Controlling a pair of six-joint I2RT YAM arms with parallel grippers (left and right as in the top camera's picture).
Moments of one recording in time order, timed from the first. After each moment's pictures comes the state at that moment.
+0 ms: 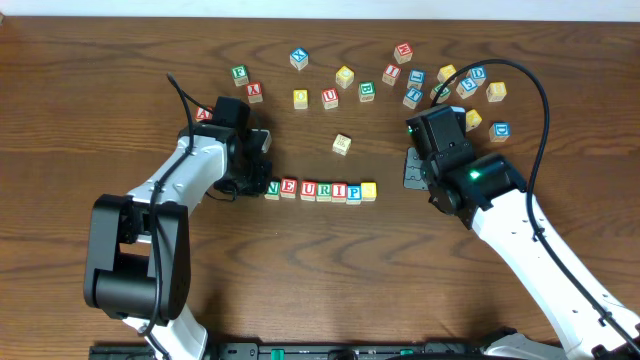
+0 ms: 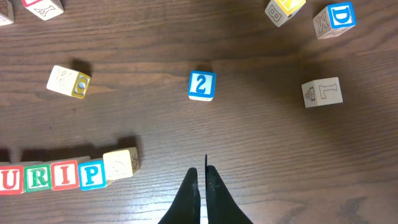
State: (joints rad) left arm -0.17 1.84 1.14 -0.75 0.24 -0.02; right arm 0.45 1.41 1.15 -0.82 0.29 0.51
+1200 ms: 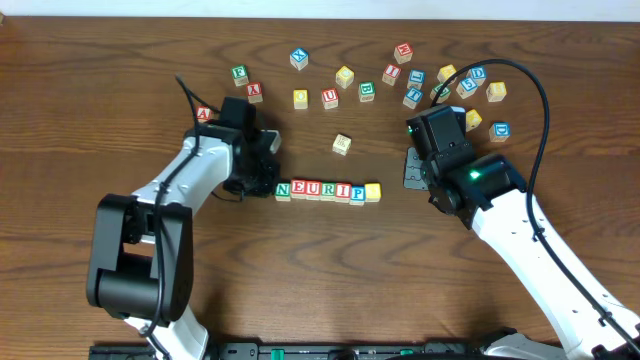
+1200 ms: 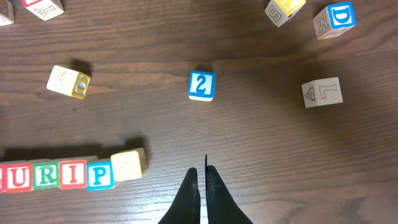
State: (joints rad) left arm -0.21 1.84 1.14 -0.74 0.31 -0.02; right arm 0.45 1.41 1.15 -0.82 0.29 0.51
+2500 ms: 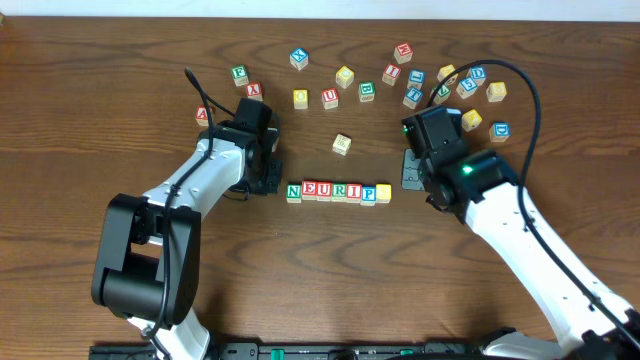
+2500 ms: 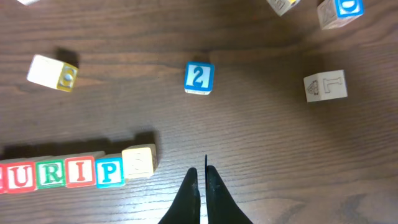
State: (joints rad) left arm -0.26 1.84 1.14 -0.71 0.07 -0.12; right arm 0.45 1.46 1.15 -0.83 0.29 0.51
